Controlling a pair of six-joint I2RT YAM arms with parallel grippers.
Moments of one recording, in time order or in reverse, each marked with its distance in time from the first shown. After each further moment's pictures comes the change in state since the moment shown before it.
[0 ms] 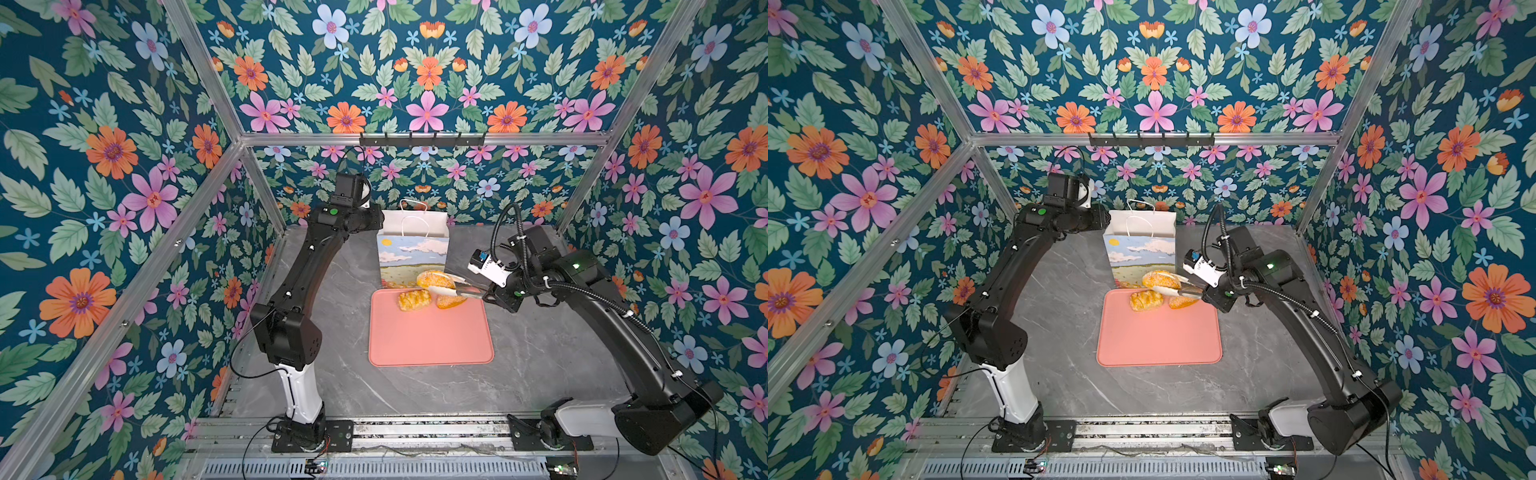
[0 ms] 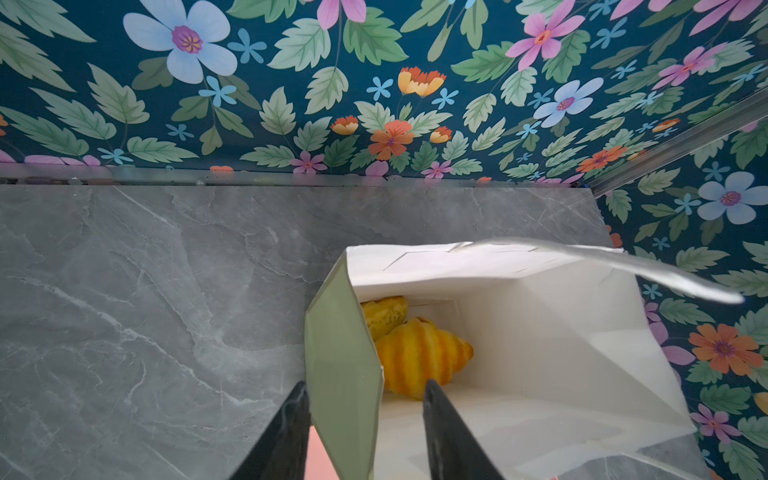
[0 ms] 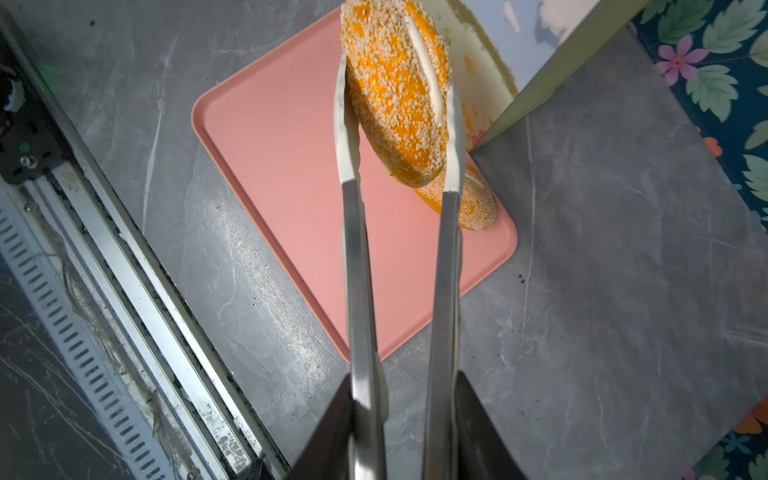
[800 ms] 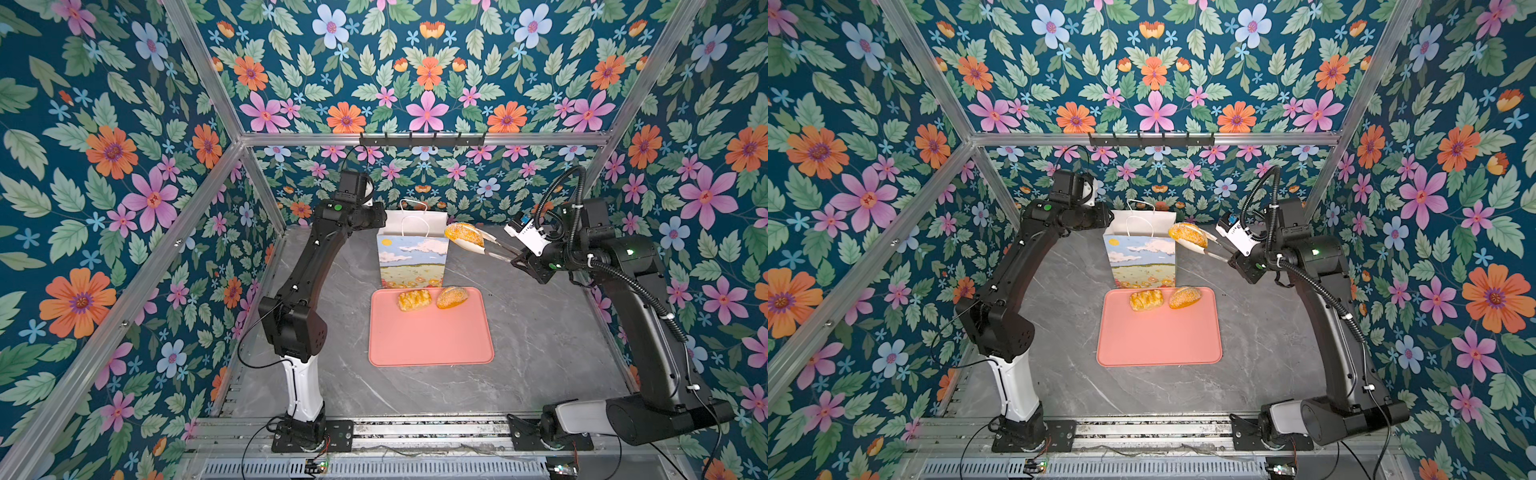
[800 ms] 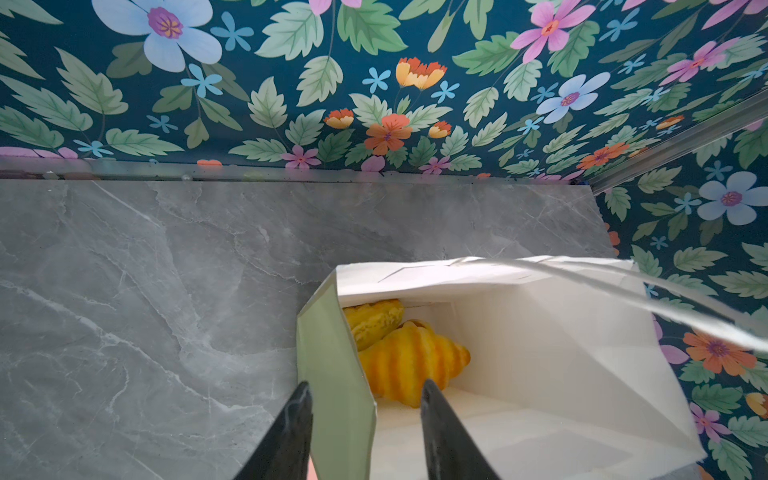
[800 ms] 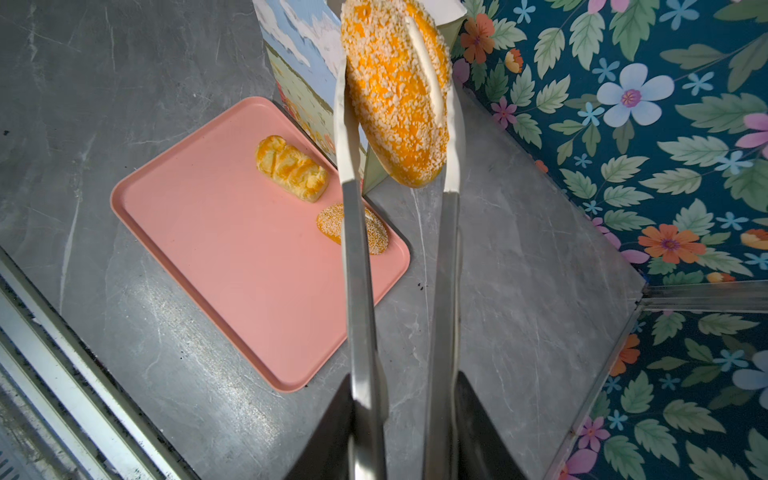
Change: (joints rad) left arm 0.000 0.072 0.086 -0.048 0.010 -0.011; right arm -0.214 0.039 0.285 -0.050 -0.019 -0.079
